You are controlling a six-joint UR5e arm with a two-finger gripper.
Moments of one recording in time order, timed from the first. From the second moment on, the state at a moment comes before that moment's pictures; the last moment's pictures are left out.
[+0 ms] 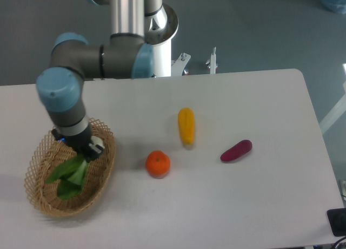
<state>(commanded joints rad) 2.12 -1.89 -1.62 -1.04 1.52 0.56</state>
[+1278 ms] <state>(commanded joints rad) 2.64 -2.15 -1.24 -1.21 1.55 1.29</state>
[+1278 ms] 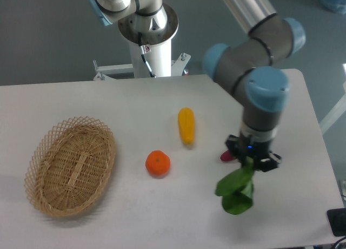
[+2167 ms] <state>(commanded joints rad) 2.68 -2.20 -1.17 -1.23 1.56 1.43</state>
